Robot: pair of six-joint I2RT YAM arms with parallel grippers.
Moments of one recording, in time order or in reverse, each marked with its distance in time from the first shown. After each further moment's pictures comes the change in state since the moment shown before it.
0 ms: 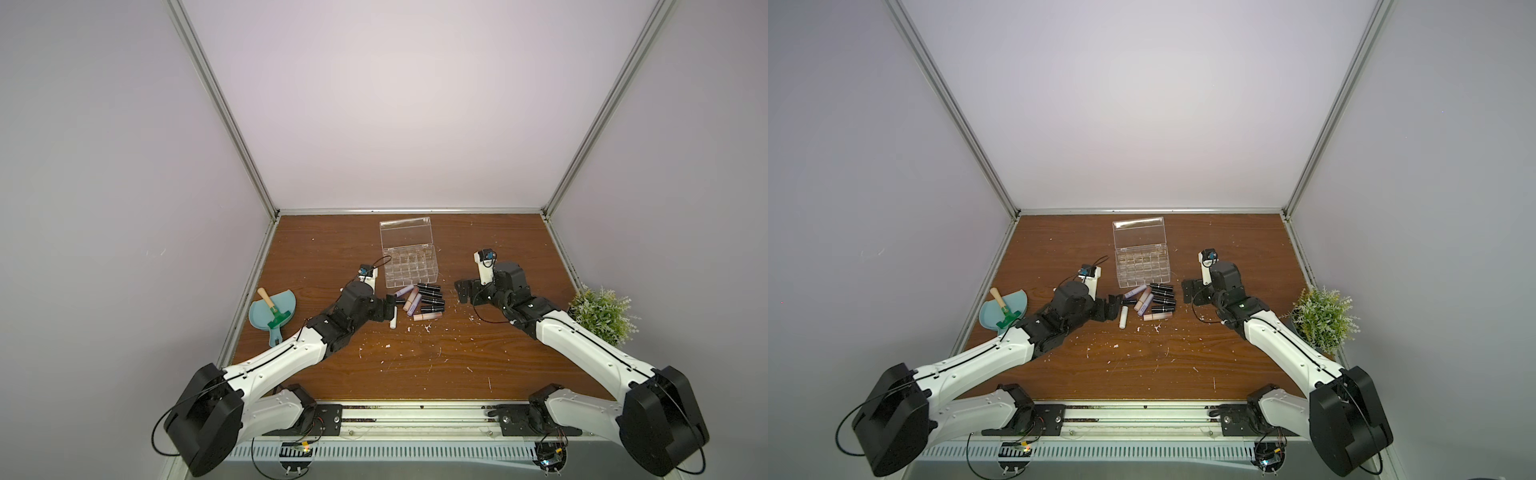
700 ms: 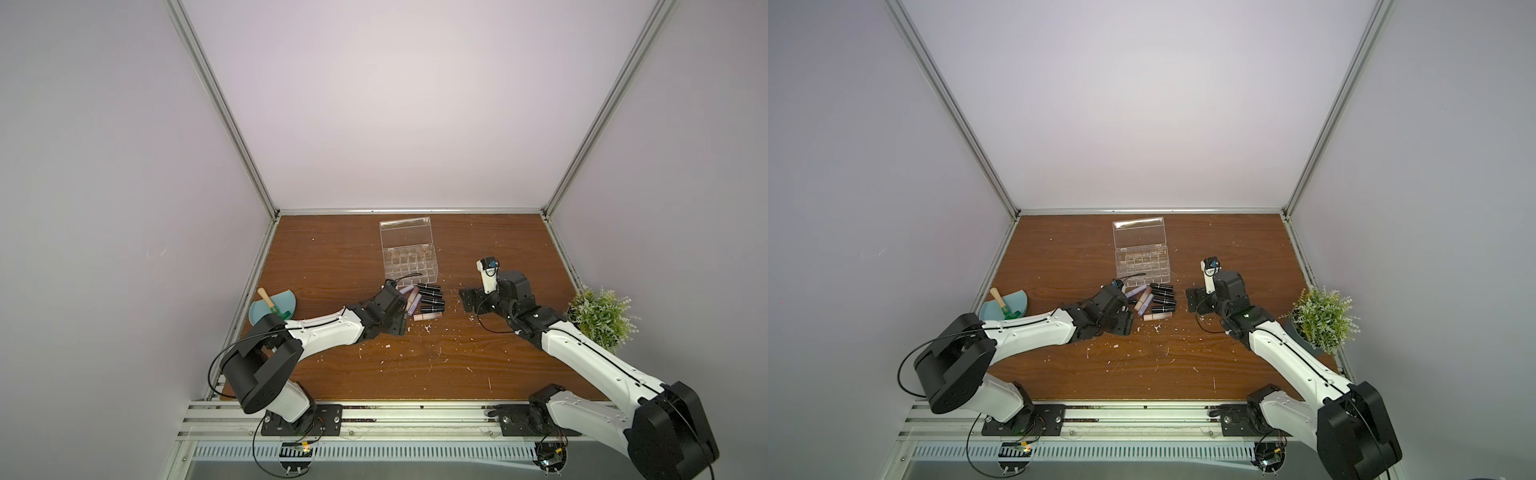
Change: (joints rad) left arm -0.091 0.370 0.171 -0.178 0.006 -0.080; right arm 0.001 -0.066 -0.069 -0.011 -0.002 -0.030
